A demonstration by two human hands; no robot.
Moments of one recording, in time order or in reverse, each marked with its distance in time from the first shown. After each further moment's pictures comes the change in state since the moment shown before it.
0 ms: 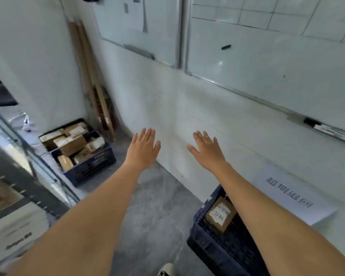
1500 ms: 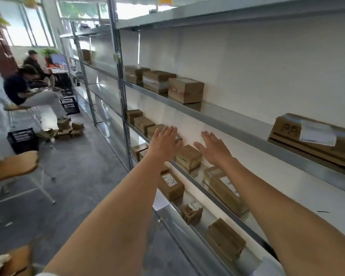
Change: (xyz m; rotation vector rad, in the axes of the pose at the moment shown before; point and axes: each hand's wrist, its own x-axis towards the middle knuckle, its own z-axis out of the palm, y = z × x) left_hand -0.714 -0.545 -0.261 0.250 0.332 -1.508; right_hand -0.292 -0.981 0.084 0.125 -0.276 -1.610
